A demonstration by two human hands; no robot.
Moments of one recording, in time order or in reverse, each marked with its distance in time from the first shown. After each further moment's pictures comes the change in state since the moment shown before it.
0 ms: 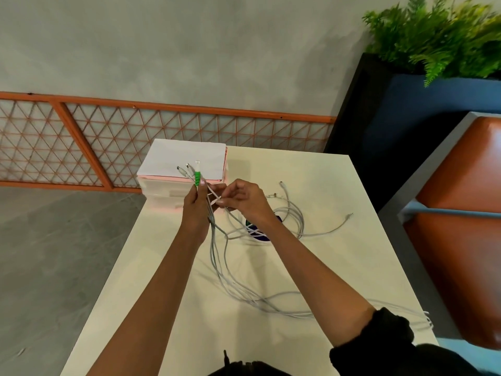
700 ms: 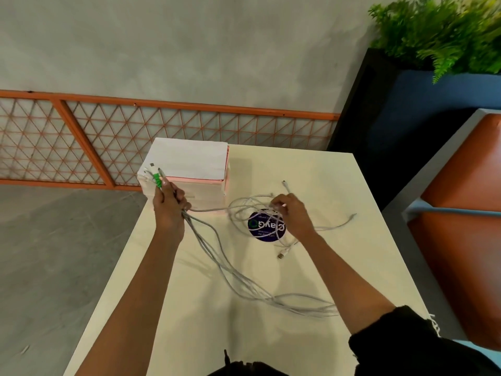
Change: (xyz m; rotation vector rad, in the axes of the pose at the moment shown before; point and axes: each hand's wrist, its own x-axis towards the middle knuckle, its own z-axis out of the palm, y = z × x) left_hand 0.026 0.010 -0.045 -0.101 0.222 0.044; right_hand -0.002 0.091 -0.086 -0.681 0.230 -0.036
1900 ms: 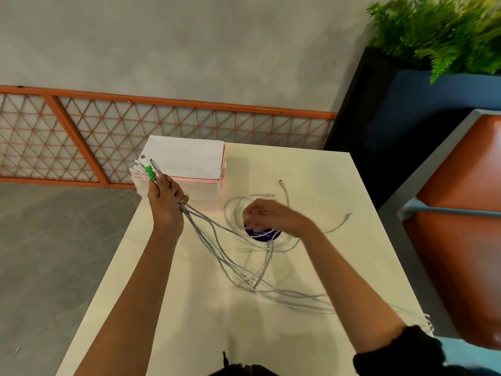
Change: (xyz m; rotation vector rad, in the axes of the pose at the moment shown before) left_hand 0.000 0.007 0.016 -0.041 -0.006 0.066; right_hand -0.004 -0.067 -0.025 0.373 -0.639 0.250
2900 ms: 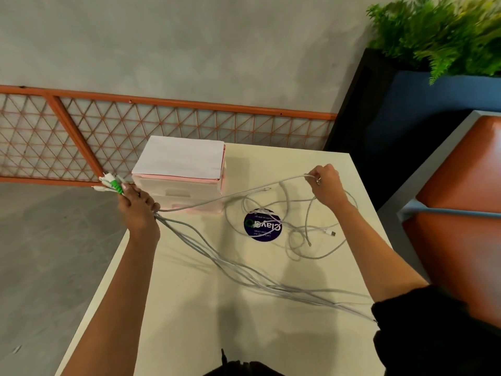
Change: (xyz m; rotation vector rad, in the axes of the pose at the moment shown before) left_hand 0.014 0.008 -0.043 0.070 0.228 0.059; right_hand 0.004 0.040 -0.111 -0.536 0.831 -0.128
